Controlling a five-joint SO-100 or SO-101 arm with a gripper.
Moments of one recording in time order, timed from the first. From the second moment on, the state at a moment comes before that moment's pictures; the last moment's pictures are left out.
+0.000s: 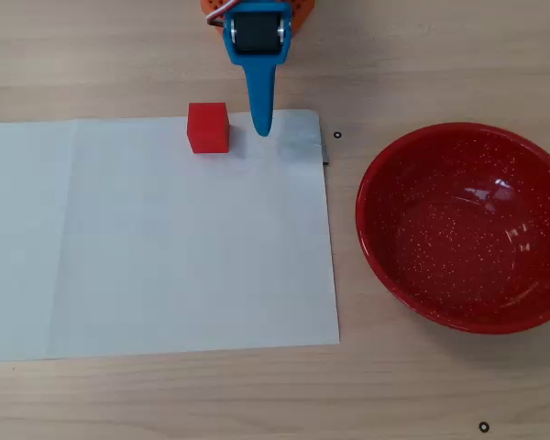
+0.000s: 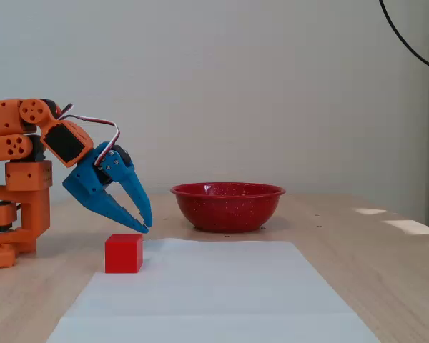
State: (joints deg) arm 4.0 187.4 179.2 52.8 -9.8
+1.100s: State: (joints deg) arm 3.1 183.5 176.0 55.6 -8.2
